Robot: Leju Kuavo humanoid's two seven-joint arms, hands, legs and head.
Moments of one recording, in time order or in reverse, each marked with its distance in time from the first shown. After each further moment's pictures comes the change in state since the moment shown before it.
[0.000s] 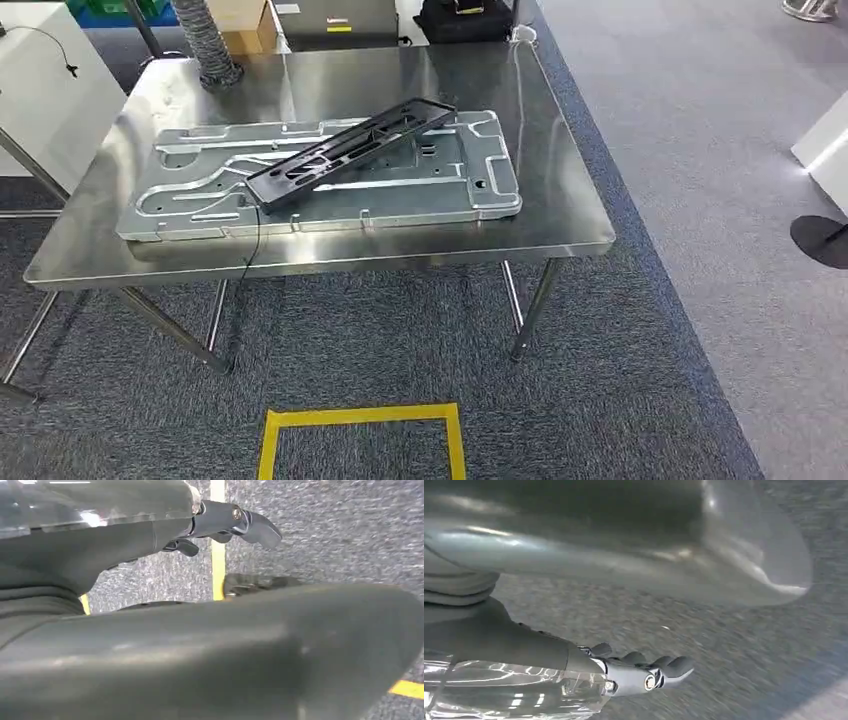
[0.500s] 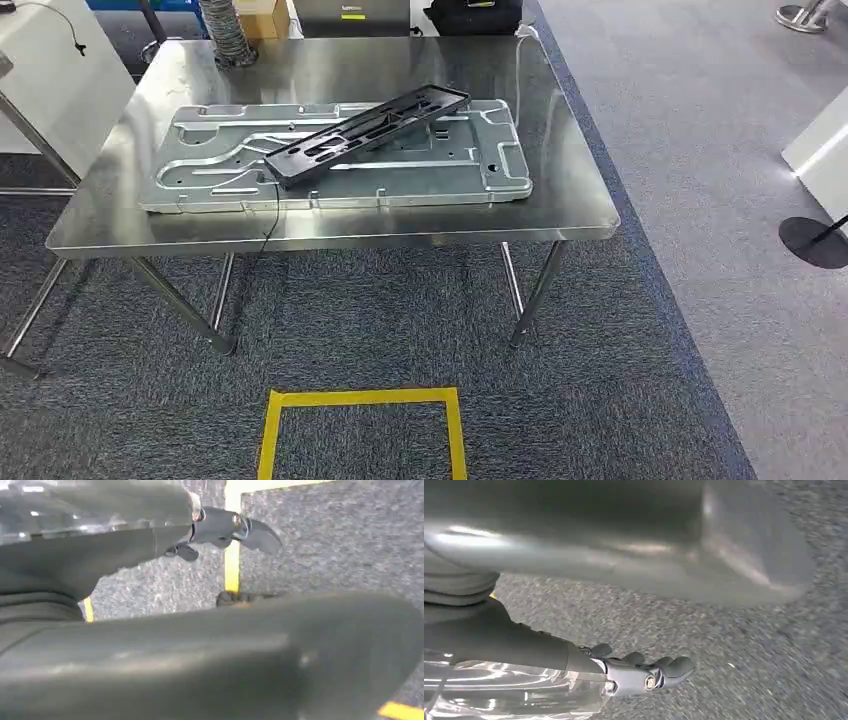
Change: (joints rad) left arm -0.005 0.003 -0.003 0.000 -0.002 0.009 -0.001; right arm -0.008 0.045 0.055 0.110 0.093 0.015 0.116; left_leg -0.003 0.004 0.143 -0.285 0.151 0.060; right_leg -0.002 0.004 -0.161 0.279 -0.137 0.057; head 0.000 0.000
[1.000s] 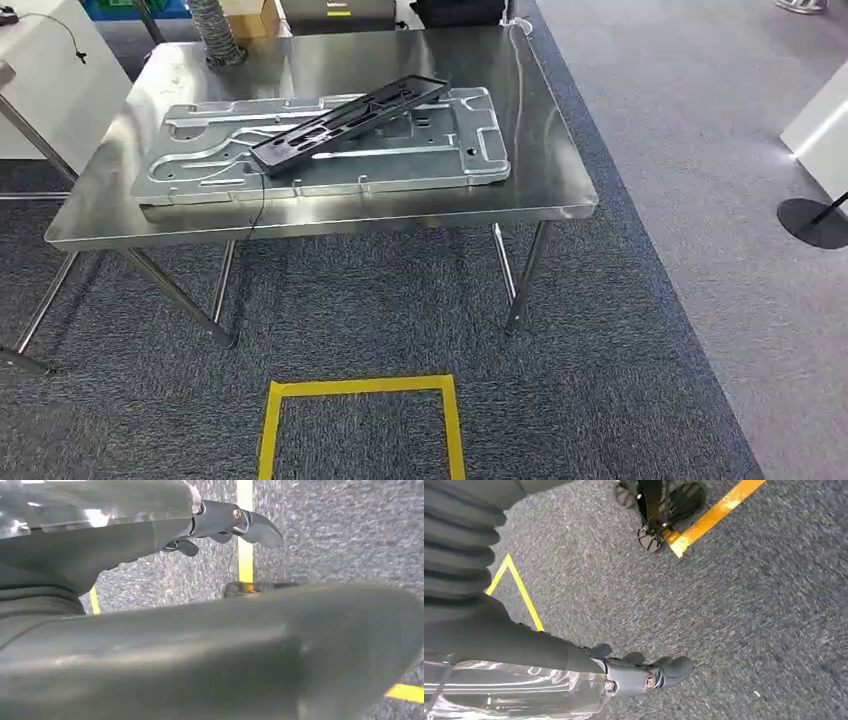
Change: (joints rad) left arm 0.000 0.002 -0.022 0.000 -0.016 0.006 0.004; right arm -0.008 0.045 0.073 0.027 0.061 0.016 0.058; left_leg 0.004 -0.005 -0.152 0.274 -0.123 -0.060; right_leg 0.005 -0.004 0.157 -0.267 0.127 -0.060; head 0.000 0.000
